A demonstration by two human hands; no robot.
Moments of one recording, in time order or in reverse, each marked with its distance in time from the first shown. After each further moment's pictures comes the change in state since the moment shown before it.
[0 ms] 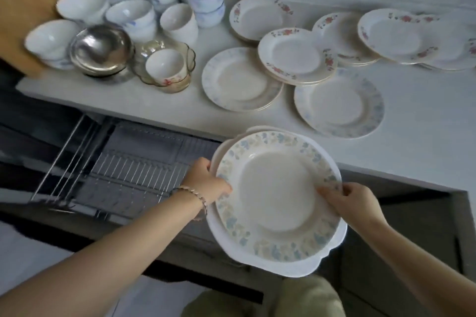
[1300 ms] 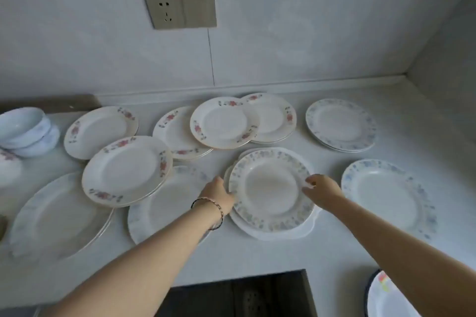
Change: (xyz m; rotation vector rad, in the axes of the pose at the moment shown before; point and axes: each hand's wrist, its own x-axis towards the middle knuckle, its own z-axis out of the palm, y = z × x) left_hand 0.074 0.314 0.311 0.606 -0.065 0.357; right_hand 0.242 0.090 -0.313 -0.260 0.181 0.040
